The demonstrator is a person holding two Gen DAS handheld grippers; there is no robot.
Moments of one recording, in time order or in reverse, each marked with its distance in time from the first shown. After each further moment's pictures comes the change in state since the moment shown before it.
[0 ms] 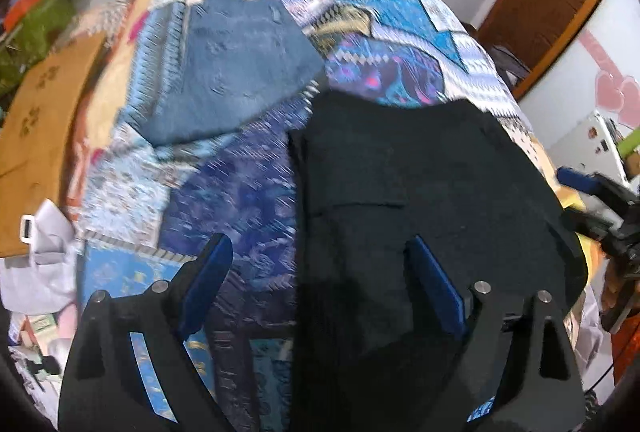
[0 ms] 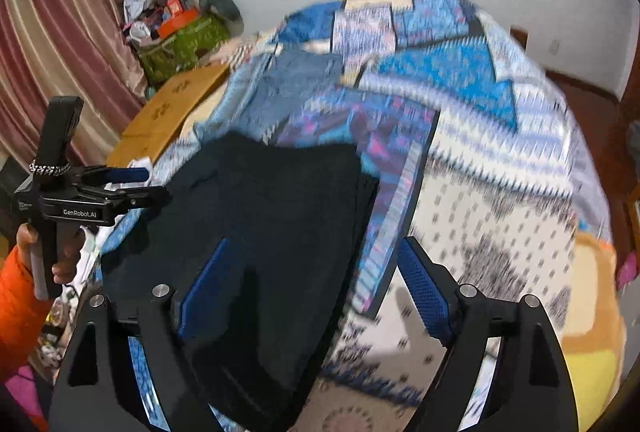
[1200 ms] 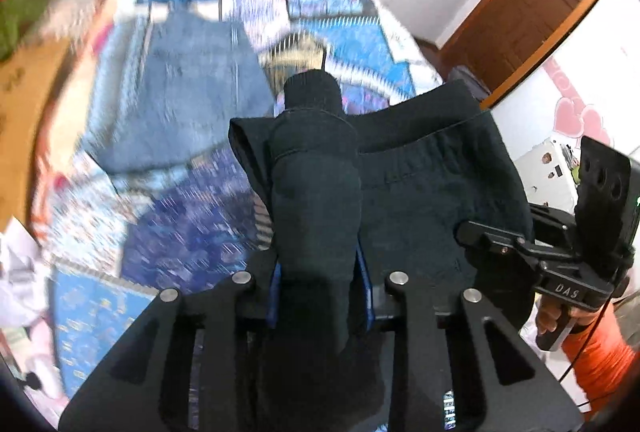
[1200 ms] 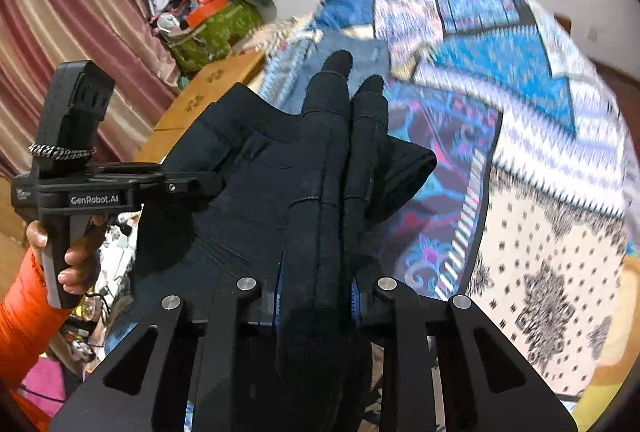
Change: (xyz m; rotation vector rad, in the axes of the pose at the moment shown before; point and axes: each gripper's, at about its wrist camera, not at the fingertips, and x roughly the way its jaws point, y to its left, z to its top) left arm -0.038 -0.012 0.046 -0.026 -0.069 -0.158; right arm 0.011 0.025 0.046 -0.044 -0.024 0.137
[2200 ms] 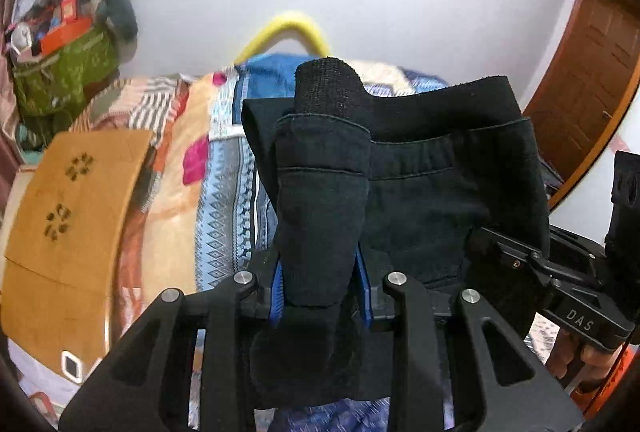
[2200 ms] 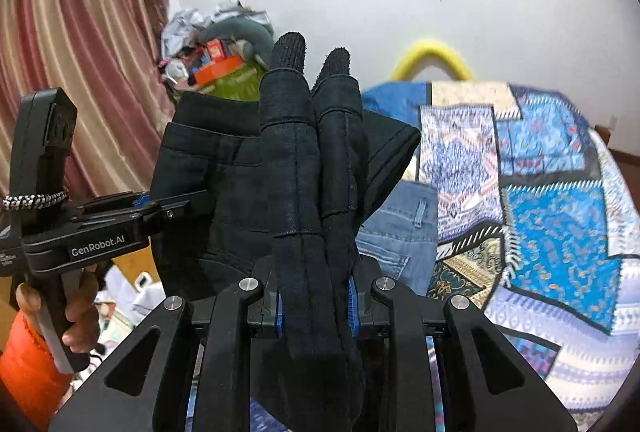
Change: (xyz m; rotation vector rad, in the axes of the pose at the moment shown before) left arm 0.021 0.139 0.145 -0.069 -0.265 0.242; right arm 0.128 0.023 0.169 -0.096 -0.194 -0.029
